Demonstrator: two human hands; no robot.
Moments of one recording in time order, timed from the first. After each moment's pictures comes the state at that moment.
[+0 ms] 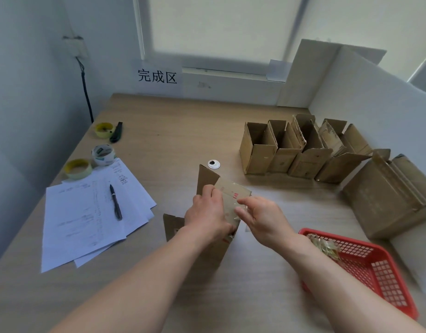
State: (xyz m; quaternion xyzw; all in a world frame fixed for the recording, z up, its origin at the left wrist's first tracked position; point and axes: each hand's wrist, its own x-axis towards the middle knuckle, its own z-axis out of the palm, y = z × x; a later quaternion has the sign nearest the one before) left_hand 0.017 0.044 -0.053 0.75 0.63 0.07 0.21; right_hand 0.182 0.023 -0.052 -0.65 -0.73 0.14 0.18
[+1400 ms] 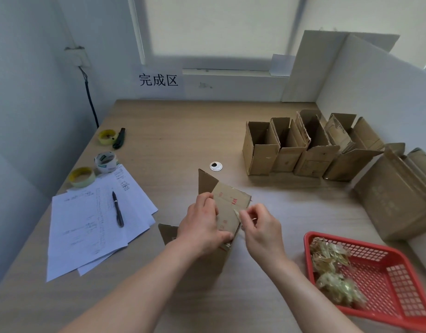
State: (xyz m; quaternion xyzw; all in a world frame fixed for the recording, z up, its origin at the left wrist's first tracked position) left_hand 0.010 0.045 -0.071 0.74 0.62 0.12 0.24; right_hand 0.167 0.012 -0.076 -0.70 -0.55 0.22 0.40
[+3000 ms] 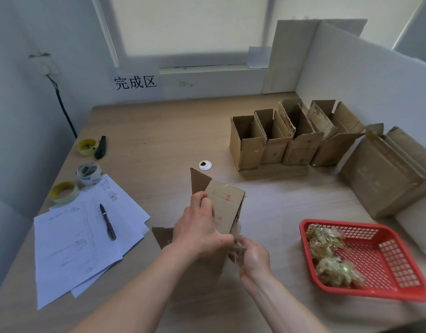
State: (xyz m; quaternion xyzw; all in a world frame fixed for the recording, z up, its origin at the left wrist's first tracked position) left_hand 0.013 0.049 -0.068 0.77 0.60 0.08 0.21; right_hand 0.132 -0.010 -0.135 -0.60 0.00 0.53 0.60
